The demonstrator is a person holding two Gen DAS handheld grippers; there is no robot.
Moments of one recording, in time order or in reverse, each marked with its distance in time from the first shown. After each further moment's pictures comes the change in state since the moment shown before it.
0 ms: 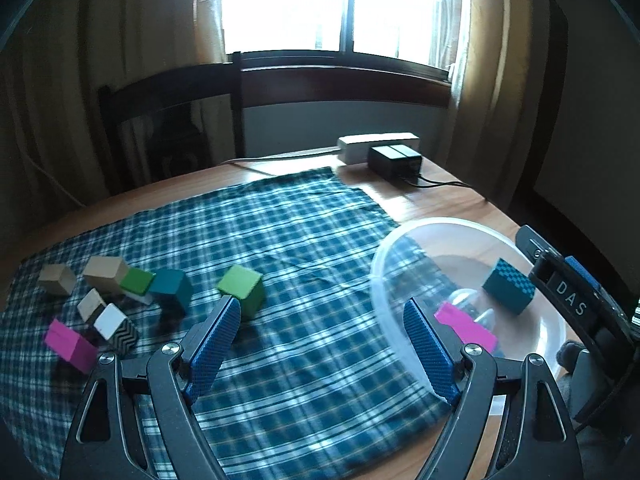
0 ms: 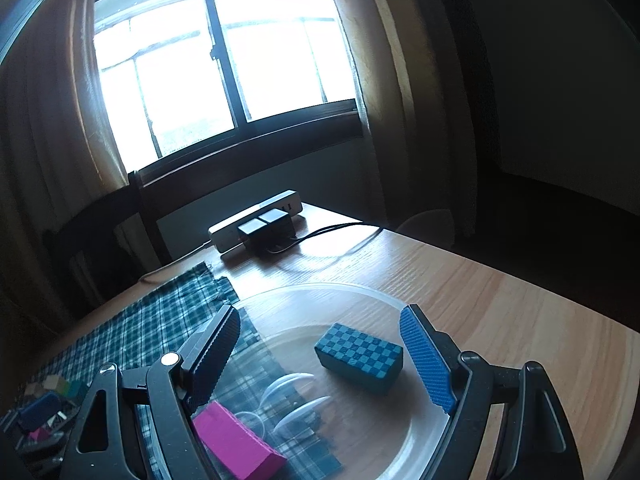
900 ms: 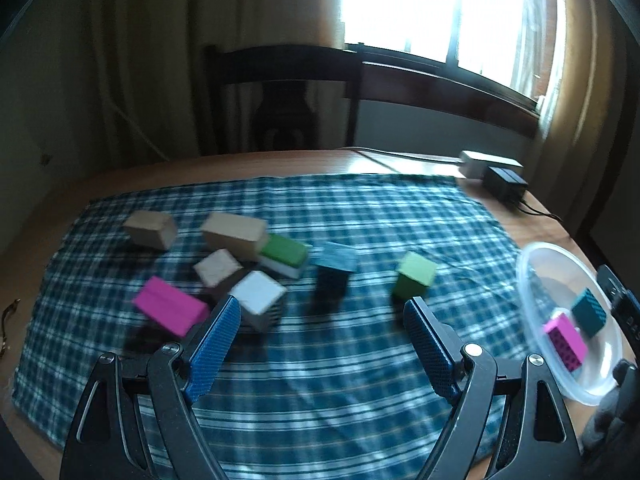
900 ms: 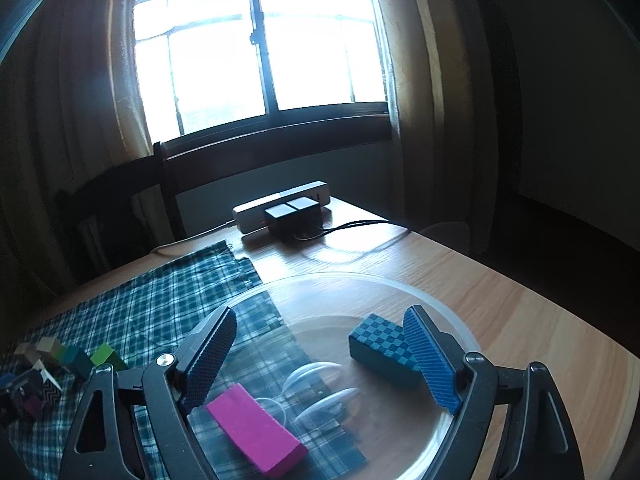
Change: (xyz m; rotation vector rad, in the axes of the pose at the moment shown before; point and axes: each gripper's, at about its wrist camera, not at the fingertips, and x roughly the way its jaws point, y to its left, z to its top) left arm -0.014 0.116 -0.023 -0.206 0.003 0.213; right arm 0.001 0.028 -0.012 -0.130 0.007 0.037
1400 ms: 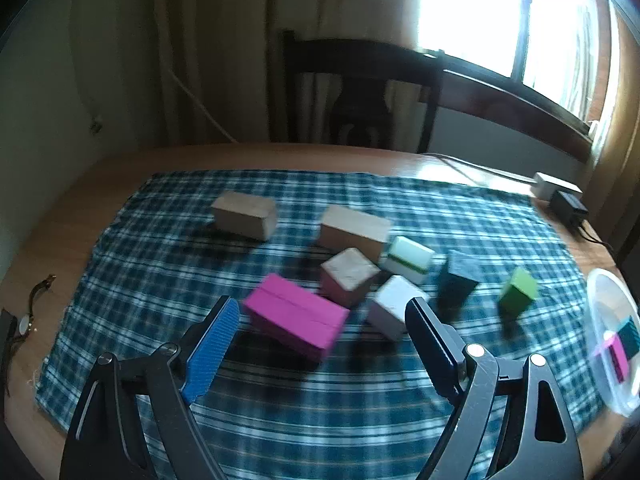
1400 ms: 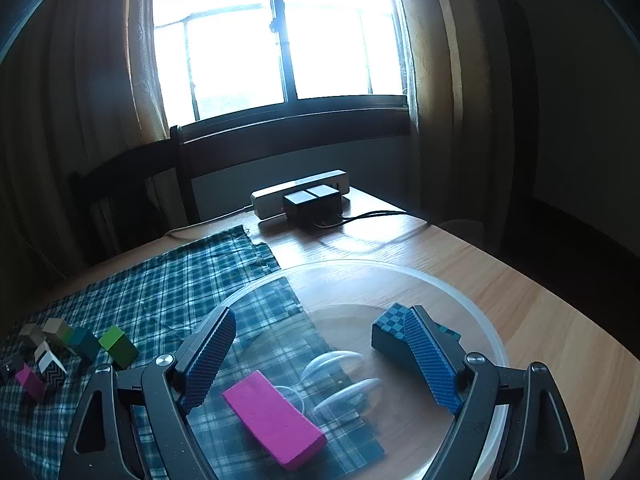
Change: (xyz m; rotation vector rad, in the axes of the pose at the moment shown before) left arm 0.010 0.079 -0.003 -0.105 0.014 0.138; right arm 0.003 0.010 -0.005 -0.043 0.035 0.044
